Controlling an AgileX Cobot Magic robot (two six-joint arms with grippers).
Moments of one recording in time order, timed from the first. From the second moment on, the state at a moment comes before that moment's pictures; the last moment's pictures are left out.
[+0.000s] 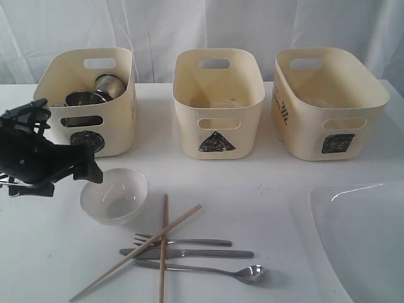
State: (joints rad) left arm -0.20 1.61 -0.86 -0.59 0.50 0.24; right arm -0.09 0.00 0.00 0.13 0.38 0.04
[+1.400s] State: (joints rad) left arm -0.20 1.28 -1.01 -0.35 0.05 0.26; right arm -0.09 0.00 0.00 0.13 0.38 0.04
